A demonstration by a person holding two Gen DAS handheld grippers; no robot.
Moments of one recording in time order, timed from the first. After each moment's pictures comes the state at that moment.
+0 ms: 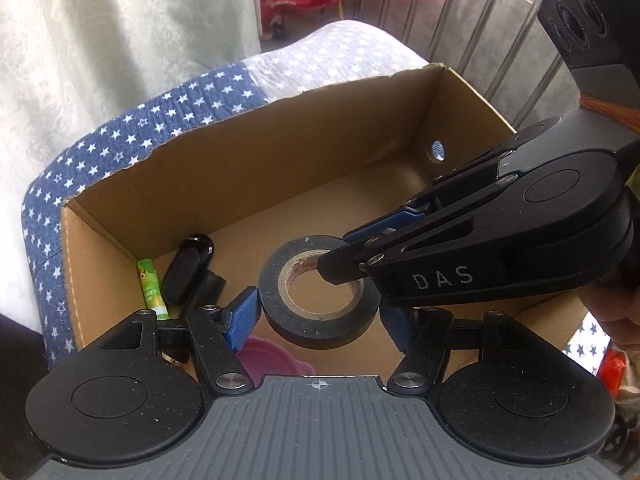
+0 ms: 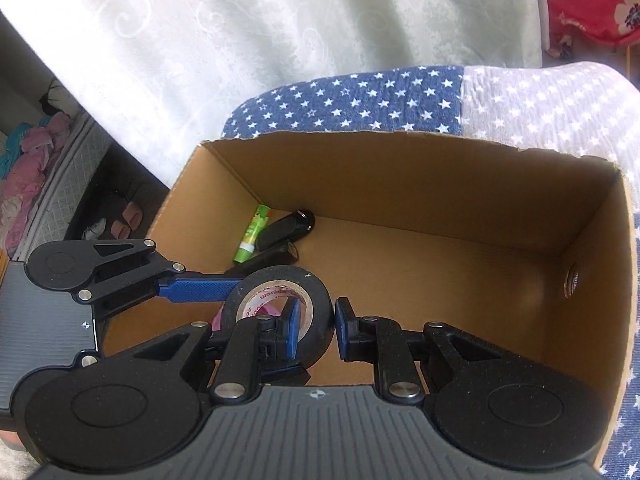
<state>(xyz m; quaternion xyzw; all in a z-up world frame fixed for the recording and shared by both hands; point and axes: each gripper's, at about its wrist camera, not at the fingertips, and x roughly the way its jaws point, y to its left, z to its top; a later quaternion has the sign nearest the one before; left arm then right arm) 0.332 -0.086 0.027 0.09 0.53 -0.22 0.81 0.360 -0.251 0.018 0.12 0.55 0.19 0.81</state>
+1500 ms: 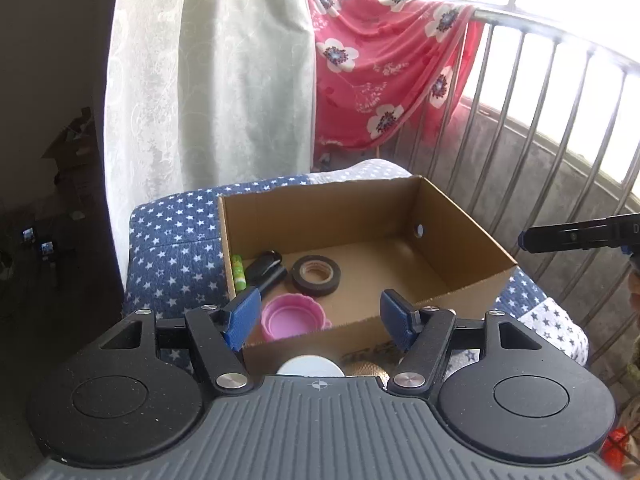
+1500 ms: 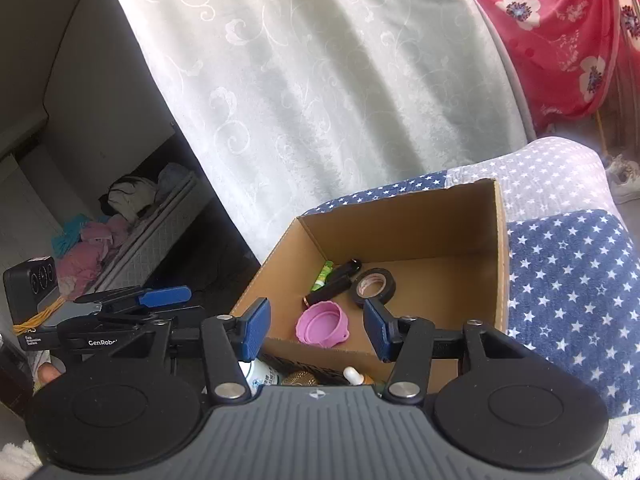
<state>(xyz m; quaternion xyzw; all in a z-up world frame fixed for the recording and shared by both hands) 0.156 -0.004 0.086 0.00 0.32 -0.16 0.93 0.132 -0.313 0.101 0.19 0.32 0.20 0.91</state>
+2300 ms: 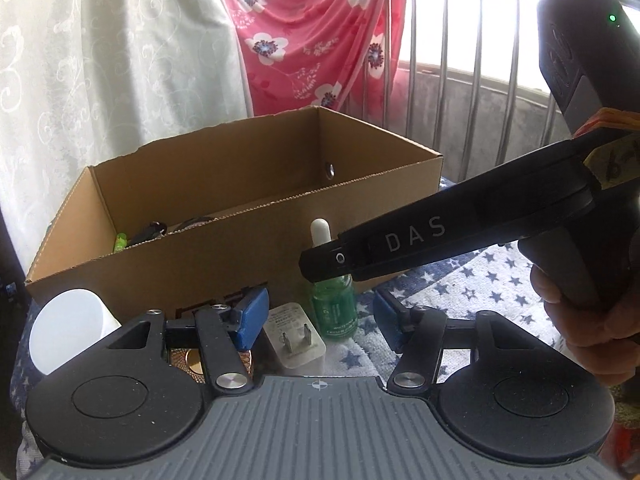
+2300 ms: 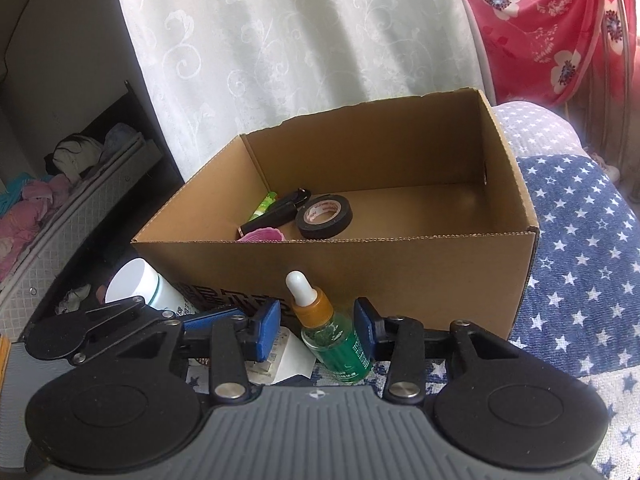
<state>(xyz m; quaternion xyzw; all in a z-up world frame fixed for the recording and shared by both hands) 0.129 -0.117 0.005 0.08 0.29 -0.21 0.93 0.144 -0.265 0.008 0.13 0.36 0.14 0.91</state>
